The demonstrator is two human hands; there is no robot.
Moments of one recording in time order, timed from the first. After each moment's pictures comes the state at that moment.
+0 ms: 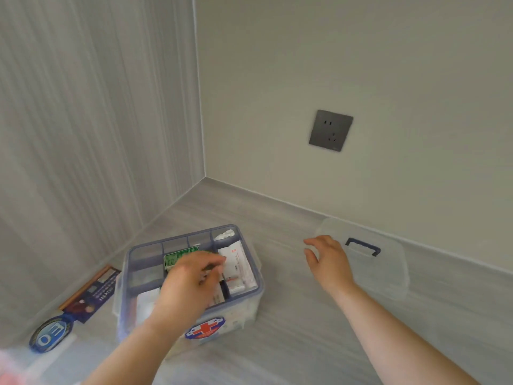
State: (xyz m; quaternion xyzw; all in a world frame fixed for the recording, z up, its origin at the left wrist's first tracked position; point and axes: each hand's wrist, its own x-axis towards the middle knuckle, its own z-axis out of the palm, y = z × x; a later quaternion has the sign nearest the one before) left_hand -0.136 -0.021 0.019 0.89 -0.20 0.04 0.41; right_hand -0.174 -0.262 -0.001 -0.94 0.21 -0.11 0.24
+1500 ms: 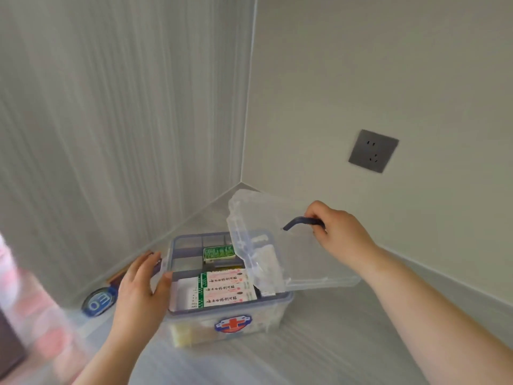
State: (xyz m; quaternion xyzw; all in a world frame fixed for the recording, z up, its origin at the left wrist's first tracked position) left_hand -0.140 0.064 -0.006 0.89 0.06 0.08 0.44; right_hand -0.149 -0.221 0.099 -0.98 -0.02 -0.12 0.16
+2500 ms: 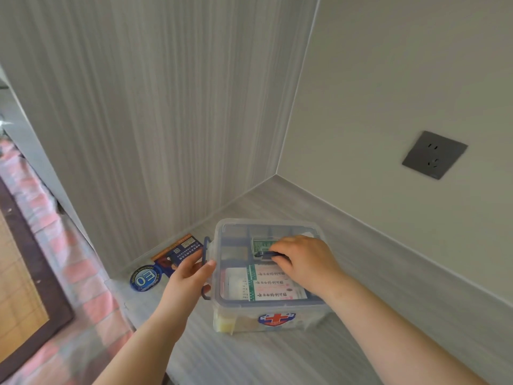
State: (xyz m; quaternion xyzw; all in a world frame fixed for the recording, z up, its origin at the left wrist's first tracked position) left_hand -0.134 0.089 -0.019 0.64 0.13 -0.08 0.75; right_hand -0.120 -0.112 0.036 -0.98 -0.19 -0.05 0.08
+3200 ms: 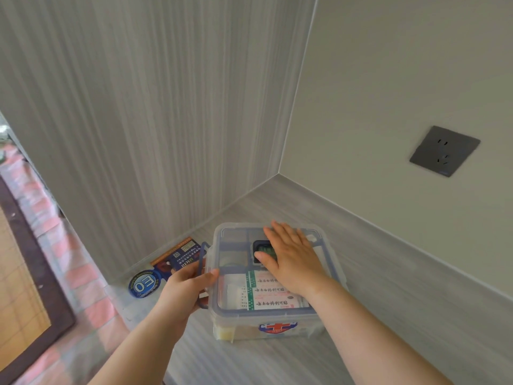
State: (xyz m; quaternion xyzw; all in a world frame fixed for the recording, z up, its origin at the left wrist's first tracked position) left_hand -0.124 0.089 -0.011 0.63 0.15 -0.15 0.75; right_hand -0.094 -0.106 0.005 -0.99 -0.10 0.05 0.11
